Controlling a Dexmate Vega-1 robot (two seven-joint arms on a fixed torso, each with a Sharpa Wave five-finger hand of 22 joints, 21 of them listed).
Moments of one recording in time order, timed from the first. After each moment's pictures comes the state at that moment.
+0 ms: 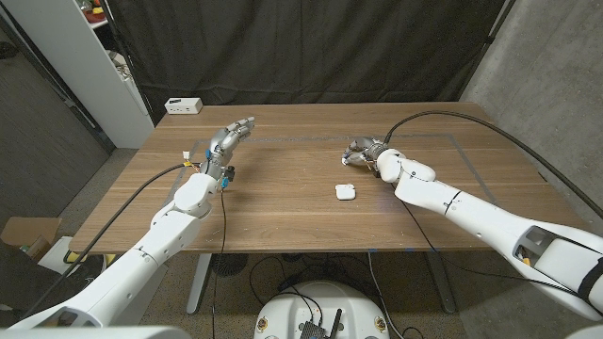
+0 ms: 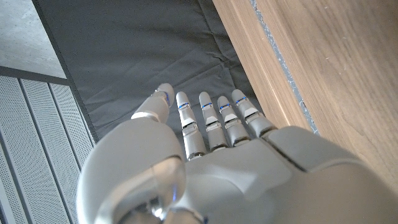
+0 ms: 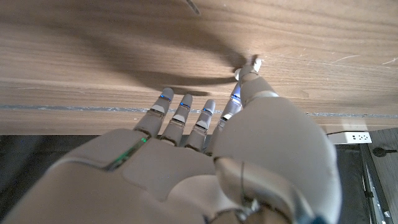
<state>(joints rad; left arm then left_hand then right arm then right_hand) 0.98 0.60 0.31 -1.56 -0.49 -0.25 0.21 0.69 0.12 0.51 -0.16 0.20 0.62 -0.10 0.21 0.20 0.43 -0.05 0.30 0.27 0.31 -0.04 0.19 0.17 0.24 0.01 0.33 0.18 -0.52 -0.59 -0.89 -1.55 -0.31 -0.52 0.00 0.99 0.07 0.30 -0.16 0.18 0.85 -0.21 0.26 0.21 0.40 -0.15 0.26 0.27 0.28 -0.04 0.28 0.22 0.37 0.03 0.20 0.17</state>
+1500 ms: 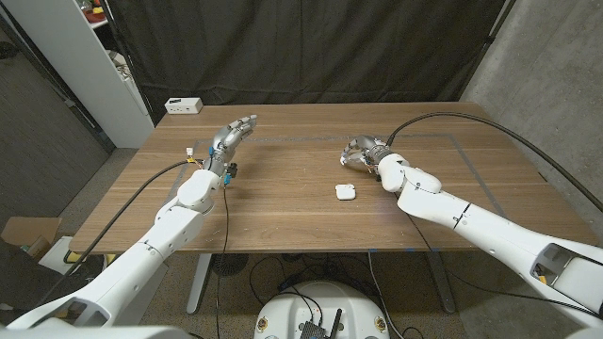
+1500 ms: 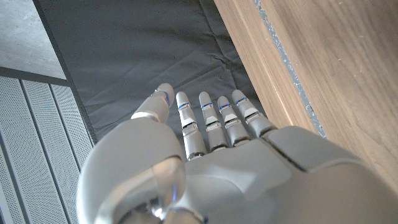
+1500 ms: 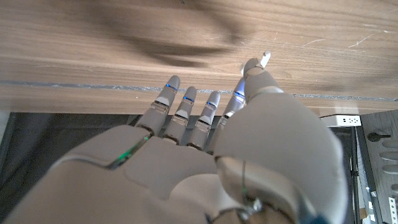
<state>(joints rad) 0.93 0.58 0.34 -1.50 -0.49 -0.25 0.19 0.69 0.12 0.51 -0.16 0.20 0.63 -0.09 0.21 0.20 0.43 -0.05 0.30 0.27 0.31 -0.04 0.19 0.17 0.24 0.02 0.31 0.18 -0.62 -0.66 -0.86 -1.76 -0.37 -0.63 -0.08 1.02 0.07 0.27 -0.16 0.18 0.91 -0.18 0.31 0.28 0.48 -0.13 0.29 0.30 0.35 -0.04 0.33 0.23 0.42 0.01 0.20 0.17</state>
